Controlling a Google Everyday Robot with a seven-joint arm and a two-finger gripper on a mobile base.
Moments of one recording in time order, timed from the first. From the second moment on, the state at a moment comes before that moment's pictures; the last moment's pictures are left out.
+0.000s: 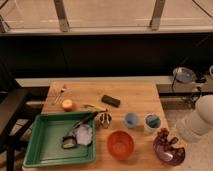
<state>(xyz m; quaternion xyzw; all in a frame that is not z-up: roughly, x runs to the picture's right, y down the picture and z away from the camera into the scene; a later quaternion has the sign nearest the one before) 0.301 0.218 0.610 -0.30 -0.18 -0.21 0.91</state>
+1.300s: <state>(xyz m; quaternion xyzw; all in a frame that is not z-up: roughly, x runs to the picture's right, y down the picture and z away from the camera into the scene) 0.106 0.224 0.622 -0.29 -0.31 -0.36 0.83</state>
